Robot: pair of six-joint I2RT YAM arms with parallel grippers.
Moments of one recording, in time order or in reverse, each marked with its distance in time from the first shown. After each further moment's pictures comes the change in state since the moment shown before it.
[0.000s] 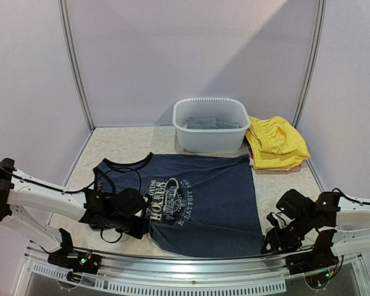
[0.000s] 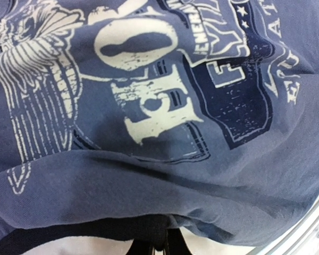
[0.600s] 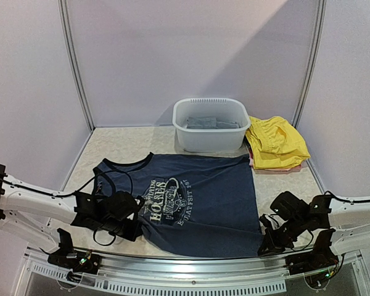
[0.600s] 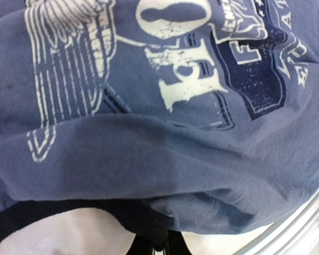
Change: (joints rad) left arm 0.001 -0.108 -0.076 -0.030 0.005 -0.055; right arm 0.015 0.107 -0.049 0.217 -0.065 0.030
